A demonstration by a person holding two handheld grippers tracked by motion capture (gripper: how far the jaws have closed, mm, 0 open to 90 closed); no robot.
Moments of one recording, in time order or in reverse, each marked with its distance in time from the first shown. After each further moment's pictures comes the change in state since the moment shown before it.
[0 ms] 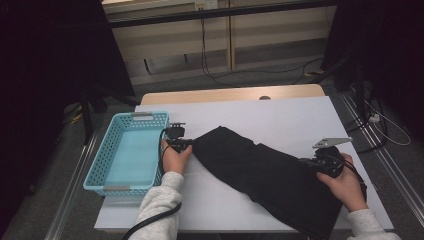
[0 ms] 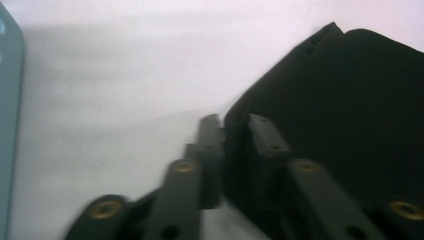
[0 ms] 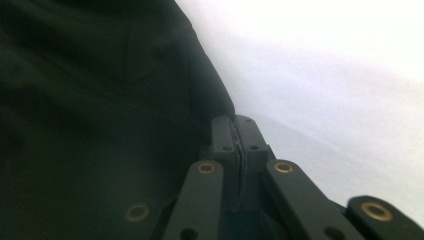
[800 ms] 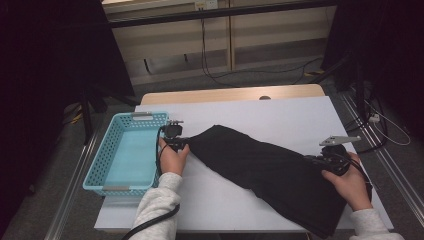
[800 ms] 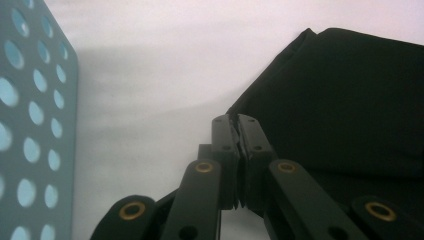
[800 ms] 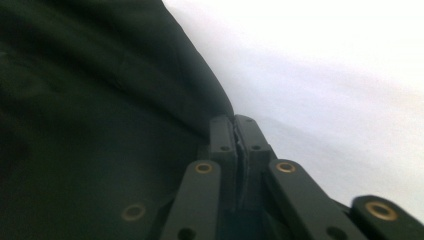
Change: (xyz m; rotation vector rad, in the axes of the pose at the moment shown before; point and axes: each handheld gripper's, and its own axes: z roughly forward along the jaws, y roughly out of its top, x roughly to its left) left arm -0.006 0.006 -0.017 -0.019 0.093 0.049; right arm -0.013 -0.003 -0.007 -0.035 -0.029 0.030
